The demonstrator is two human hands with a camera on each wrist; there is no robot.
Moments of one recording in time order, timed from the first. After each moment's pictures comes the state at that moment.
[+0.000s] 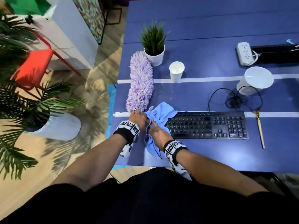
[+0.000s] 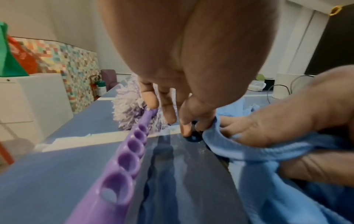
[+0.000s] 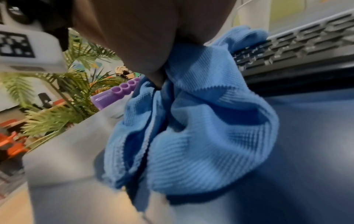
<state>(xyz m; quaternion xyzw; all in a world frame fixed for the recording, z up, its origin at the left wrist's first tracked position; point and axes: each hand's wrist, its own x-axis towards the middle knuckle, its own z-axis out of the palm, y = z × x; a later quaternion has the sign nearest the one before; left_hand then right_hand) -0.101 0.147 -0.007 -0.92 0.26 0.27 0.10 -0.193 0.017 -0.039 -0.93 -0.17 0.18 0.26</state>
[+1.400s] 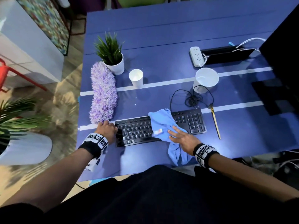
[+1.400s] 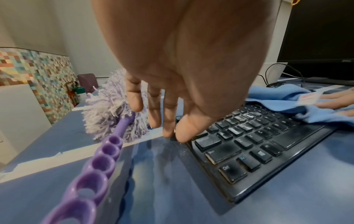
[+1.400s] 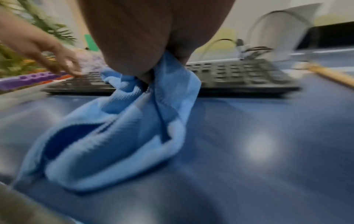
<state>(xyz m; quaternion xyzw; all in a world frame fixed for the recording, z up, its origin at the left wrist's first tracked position) -0.115 0.118 0.004 -0.89 0.29 0.23 0.25 -0.282 -0.236 -0.065 -0.96 -0.23 0.13 0.10</state>
